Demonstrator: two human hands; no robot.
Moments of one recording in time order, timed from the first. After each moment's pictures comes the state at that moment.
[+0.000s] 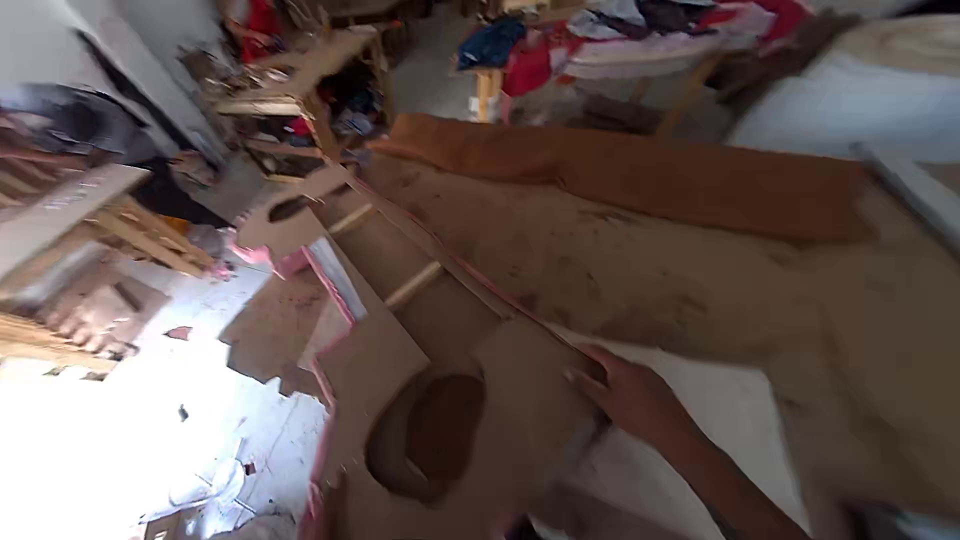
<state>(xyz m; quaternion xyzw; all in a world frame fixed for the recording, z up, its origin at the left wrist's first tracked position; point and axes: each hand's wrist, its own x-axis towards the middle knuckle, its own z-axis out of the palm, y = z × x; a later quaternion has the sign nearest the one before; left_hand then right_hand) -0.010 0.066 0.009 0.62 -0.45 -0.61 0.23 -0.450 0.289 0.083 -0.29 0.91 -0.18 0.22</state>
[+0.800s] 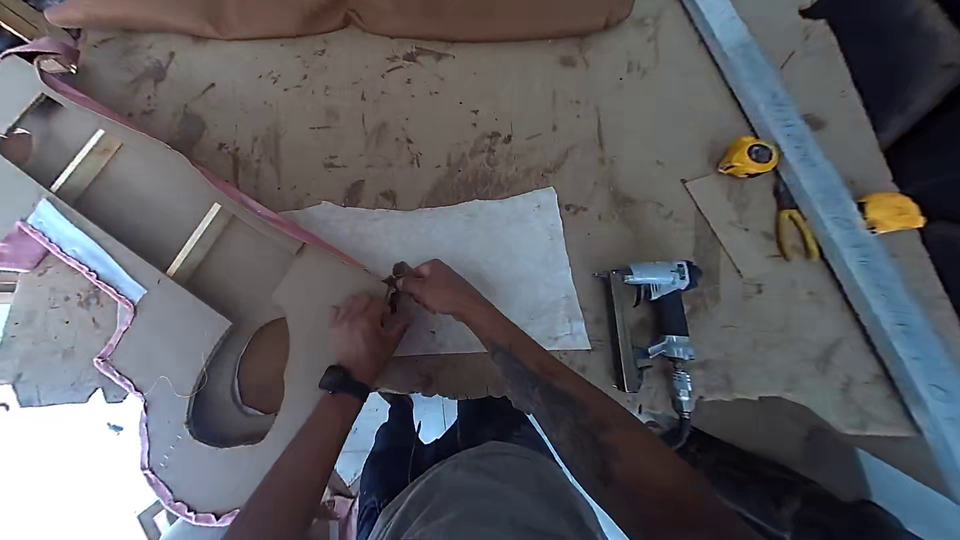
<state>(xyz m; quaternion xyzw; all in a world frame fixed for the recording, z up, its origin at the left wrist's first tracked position) -0.303 0.209 -0.031 0.14 -0.98 -0.11 0.00 -0.455 0.351 -0.039 -0.12 0.75 -0.44 0.48</state>
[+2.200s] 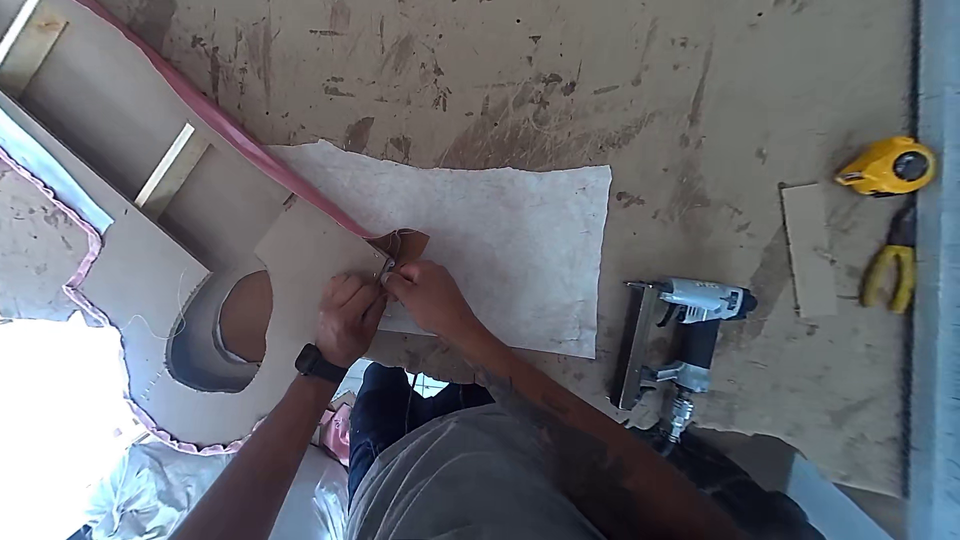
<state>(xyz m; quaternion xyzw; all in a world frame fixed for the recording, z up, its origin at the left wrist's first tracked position) -0.286 0.198 -0.059 0.07 -0.95 -0.27 0.14 -0.425 0.342 -0.024 -0.12 0.77 -0.39 0.50</state>
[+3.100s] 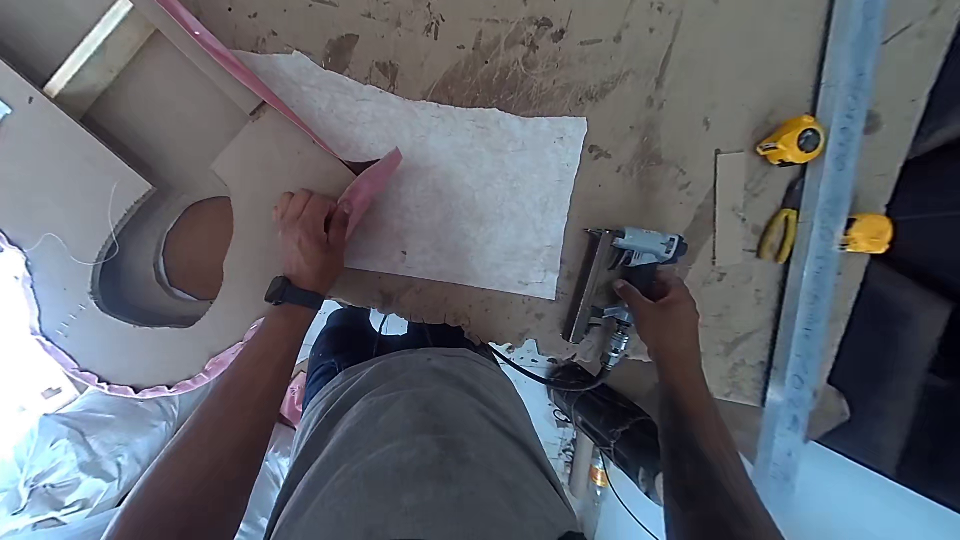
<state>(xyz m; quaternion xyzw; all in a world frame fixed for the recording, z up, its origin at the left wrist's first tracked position) -0.285 0.201 -0.052 0.22 -0.94 -0.23 0.14 -0.447 0.724 -0.032 0.14 0.94 -0.27 0.18</state>
